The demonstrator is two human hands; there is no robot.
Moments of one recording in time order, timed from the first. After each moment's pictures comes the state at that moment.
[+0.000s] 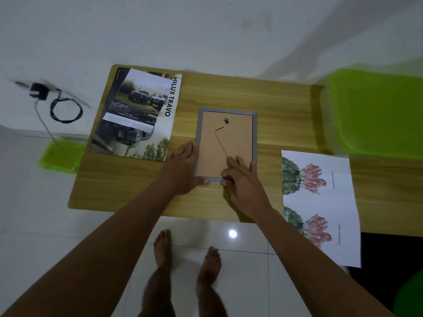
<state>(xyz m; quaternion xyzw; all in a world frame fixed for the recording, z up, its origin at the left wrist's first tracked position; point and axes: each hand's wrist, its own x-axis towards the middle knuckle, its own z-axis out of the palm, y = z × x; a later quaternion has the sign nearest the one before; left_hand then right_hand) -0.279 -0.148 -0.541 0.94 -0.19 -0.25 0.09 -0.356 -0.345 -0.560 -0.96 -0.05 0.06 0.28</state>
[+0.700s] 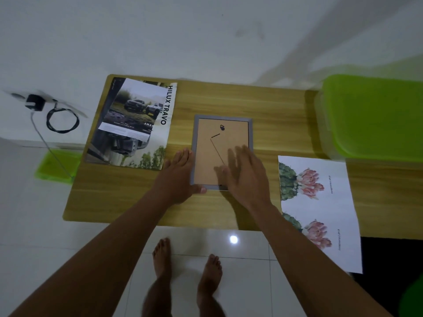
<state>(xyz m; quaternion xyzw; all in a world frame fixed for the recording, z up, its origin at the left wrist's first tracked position) -0.280 -0.146 -0.542 0.95 -0.19 -0.24 0.11 -0.333 -0.346 -0.541 -0.96 0.06 -0.04 0.29</state>
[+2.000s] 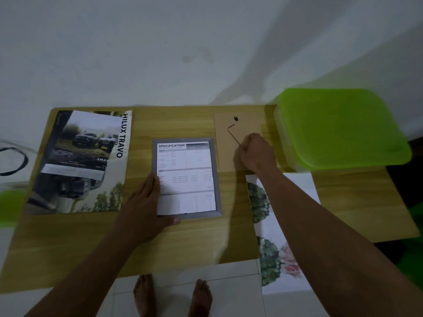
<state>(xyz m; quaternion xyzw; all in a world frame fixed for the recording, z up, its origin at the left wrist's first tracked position) -0.266 -0.159 -0.546 0.95 -0.20 -0.22 0.12 -0.223 -0.479 -0.527 -0.94 0.26 0.06 0.20</state>
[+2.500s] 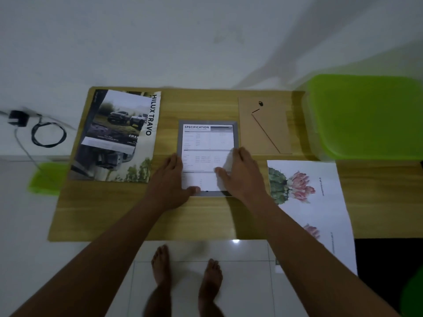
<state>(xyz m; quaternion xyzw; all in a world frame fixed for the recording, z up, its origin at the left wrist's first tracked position) -0.264 -0.165 -0.536 0.96 -0.17 -0.21 0.13 -0.296 -0.374 -0.539 -0.97 0.11 0.10 0.21</state>
